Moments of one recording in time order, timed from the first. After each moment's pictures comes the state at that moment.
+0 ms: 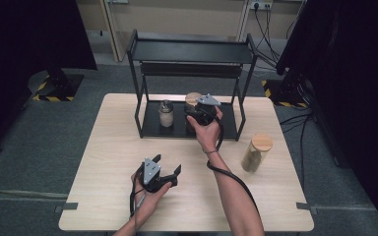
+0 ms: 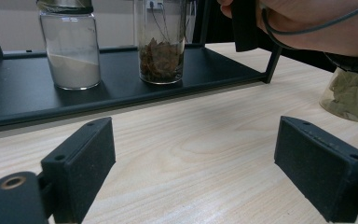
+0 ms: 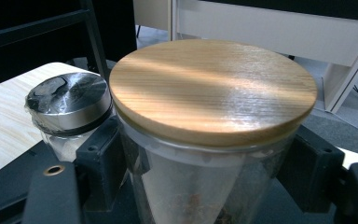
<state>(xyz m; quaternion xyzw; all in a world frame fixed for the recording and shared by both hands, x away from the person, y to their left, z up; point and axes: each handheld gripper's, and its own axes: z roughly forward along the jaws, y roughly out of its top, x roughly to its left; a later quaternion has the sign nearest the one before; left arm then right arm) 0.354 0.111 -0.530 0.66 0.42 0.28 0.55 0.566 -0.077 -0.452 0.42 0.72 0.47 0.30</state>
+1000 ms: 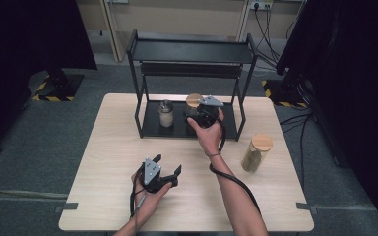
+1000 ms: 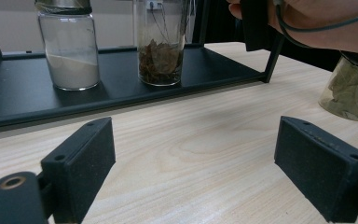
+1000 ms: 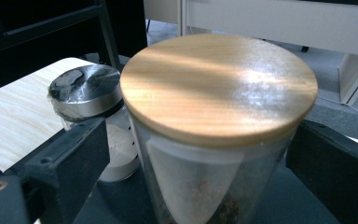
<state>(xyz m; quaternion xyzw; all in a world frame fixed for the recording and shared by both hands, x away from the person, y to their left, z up) 0.354 0.110 -0.530 0.66 0.42 0.28 0.55 0.558 -0.084 -0.448 0.42 0.73 0.47 0.27</state>
